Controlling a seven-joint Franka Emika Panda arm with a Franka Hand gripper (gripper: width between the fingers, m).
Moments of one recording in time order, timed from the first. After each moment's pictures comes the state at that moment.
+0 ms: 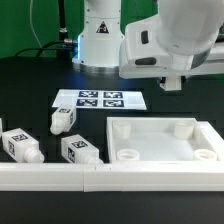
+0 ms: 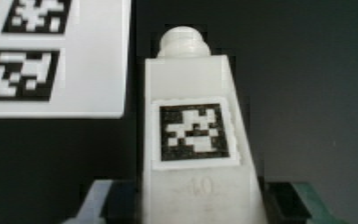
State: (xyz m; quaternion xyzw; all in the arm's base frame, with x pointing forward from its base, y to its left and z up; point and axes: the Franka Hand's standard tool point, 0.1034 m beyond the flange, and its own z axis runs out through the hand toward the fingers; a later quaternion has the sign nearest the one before) arm 0.468 0.105 0.081 -0.94 0.03 0.33 0.07
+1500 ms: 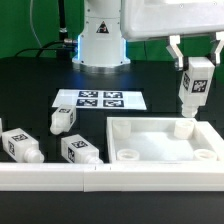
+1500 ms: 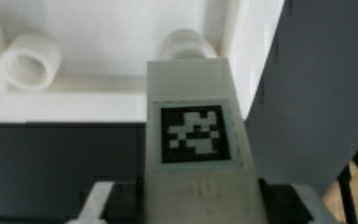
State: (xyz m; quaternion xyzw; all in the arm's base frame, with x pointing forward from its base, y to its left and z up) arm 0.603 0.091 0.146 -0.97 -0.03 -0.23 0.04
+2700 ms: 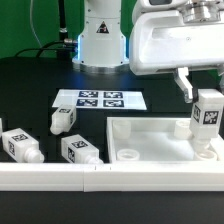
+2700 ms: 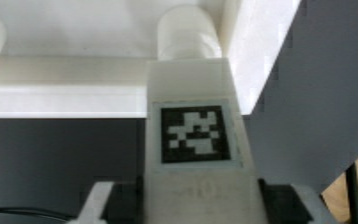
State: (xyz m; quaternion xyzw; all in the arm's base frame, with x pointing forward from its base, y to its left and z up) arm 0.625 0.107 0.105 -0.96 -0.03 -0.27 0.04
